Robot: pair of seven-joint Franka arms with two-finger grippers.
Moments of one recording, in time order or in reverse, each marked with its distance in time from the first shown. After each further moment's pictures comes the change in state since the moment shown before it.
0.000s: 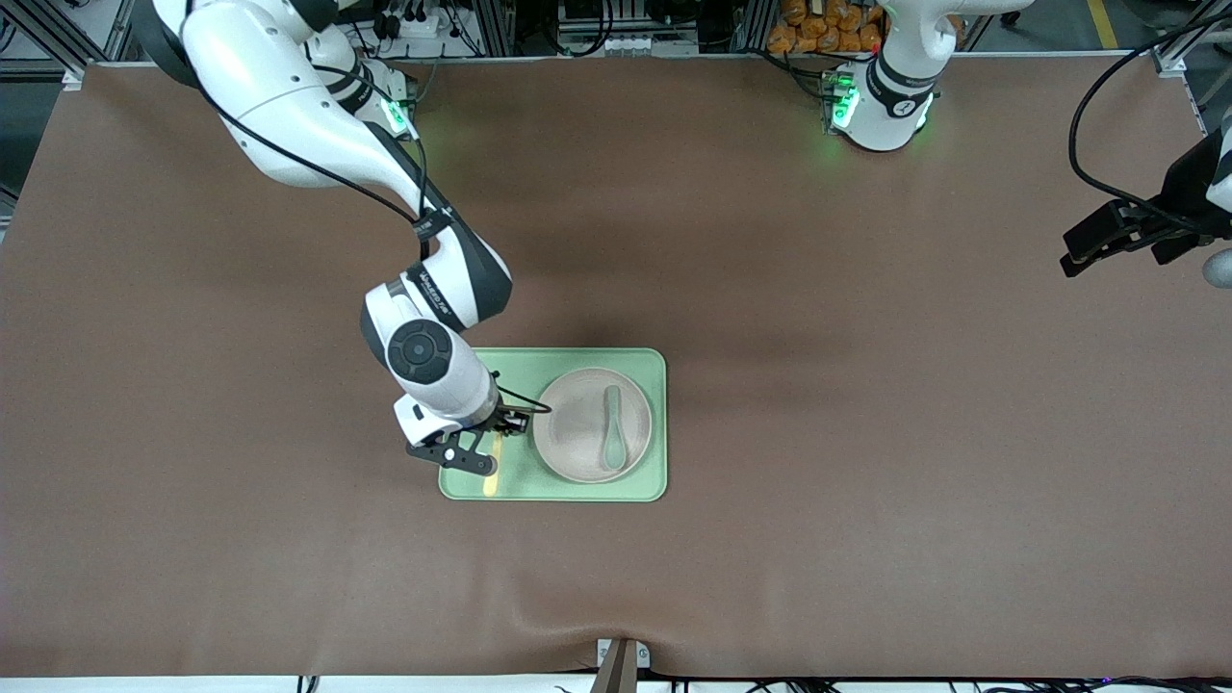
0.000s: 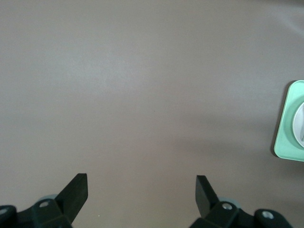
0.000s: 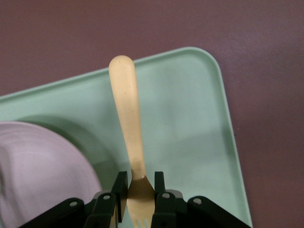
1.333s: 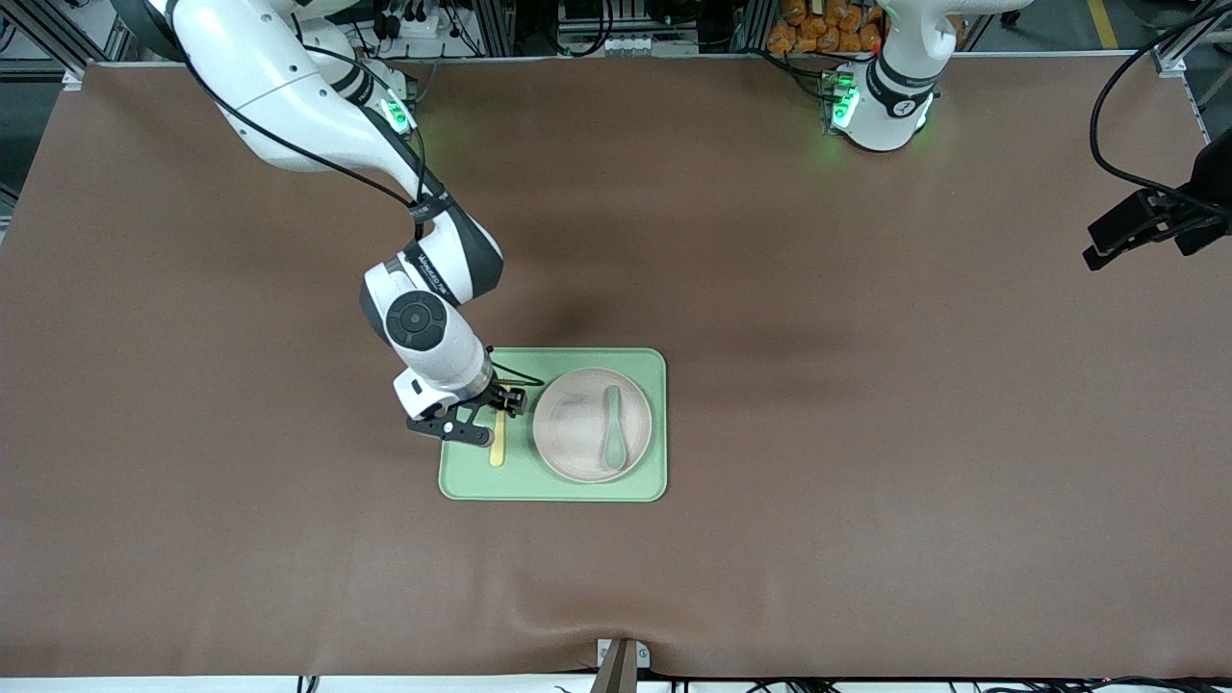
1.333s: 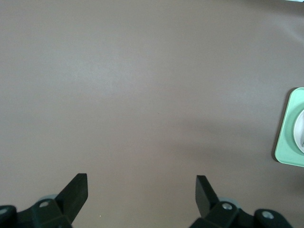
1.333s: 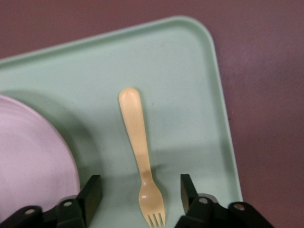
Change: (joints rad) left arm 0.026 -0.018 0.005 0.004 0.000 -0.007 0.000; right arm -0.018 -0.071 -0.003 -0.161 -0.009 0.144 -0.004
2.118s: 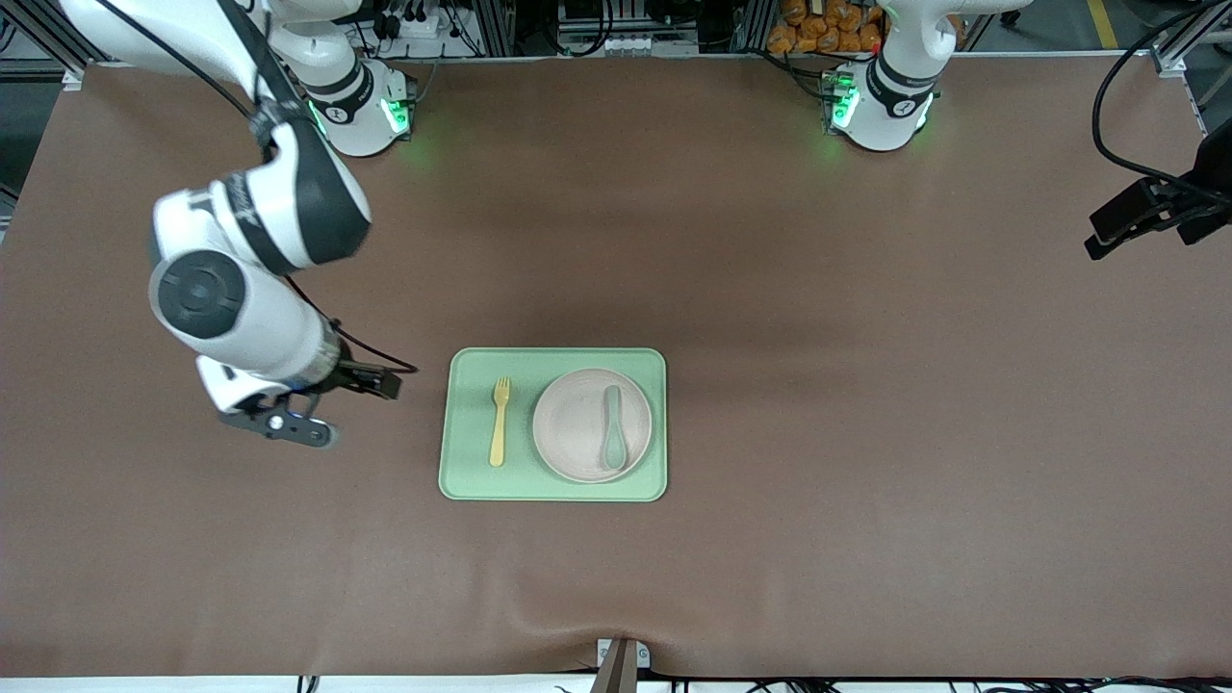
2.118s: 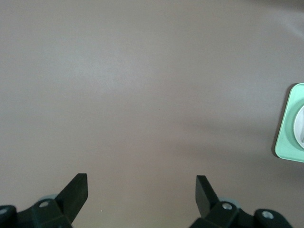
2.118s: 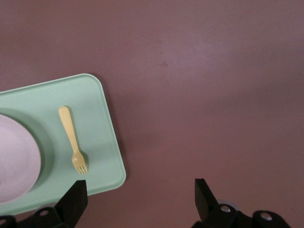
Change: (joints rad) left arm 0.002 -0.015 -0.005 0.001 0.000 -0.022 0.000; right arm -0.241 -0.252 0.092 0.215 -0.003 -0.646 -0.227
